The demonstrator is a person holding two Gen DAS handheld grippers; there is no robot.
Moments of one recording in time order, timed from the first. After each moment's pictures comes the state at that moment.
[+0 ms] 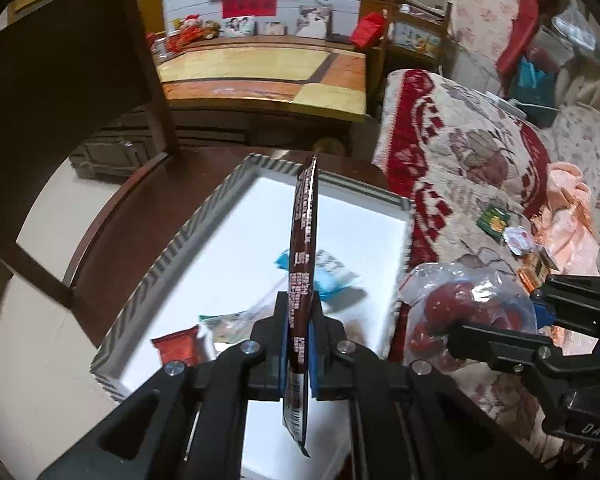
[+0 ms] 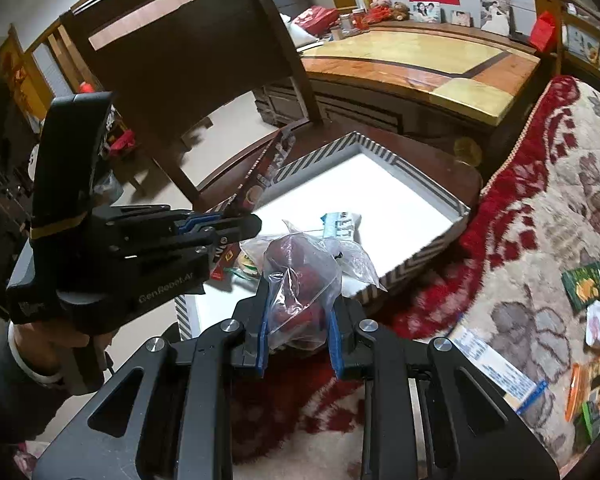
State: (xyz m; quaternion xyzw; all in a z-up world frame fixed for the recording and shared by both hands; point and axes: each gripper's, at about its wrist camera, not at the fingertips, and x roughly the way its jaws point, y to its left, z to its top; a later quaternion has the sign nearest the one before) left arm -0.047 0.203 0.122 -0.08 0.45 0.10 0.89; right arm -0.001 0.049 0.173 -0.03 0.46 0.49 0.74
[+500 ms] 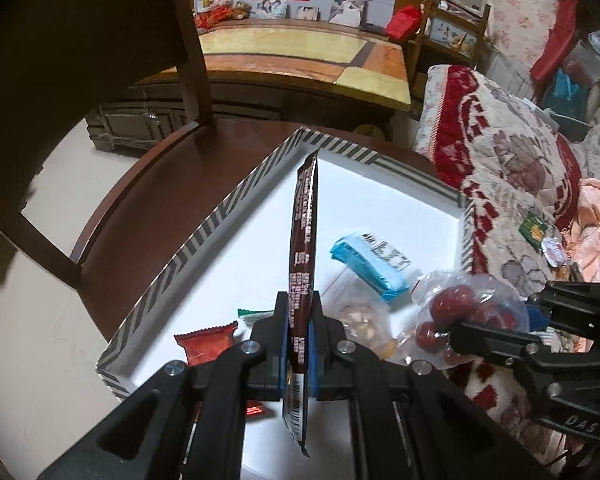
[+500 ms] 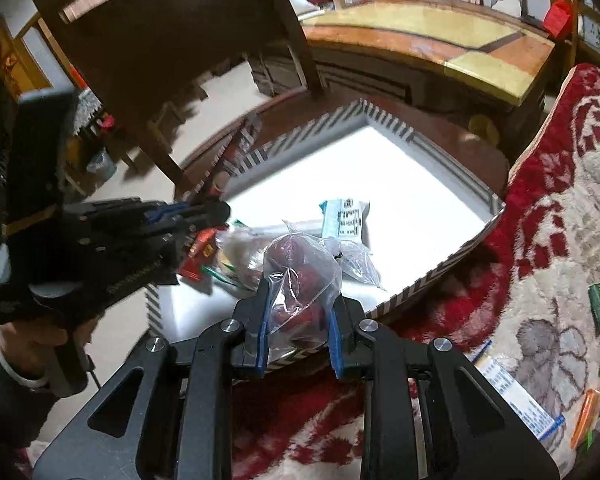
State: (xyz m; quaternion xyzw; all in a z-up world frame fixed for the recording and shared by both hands) left arm -0.038 0.238 0.089 -0.10 0.47 0.14 0.87; right arm 0.020 0.097 0.134 -0.06 0.50 0.48 0.72
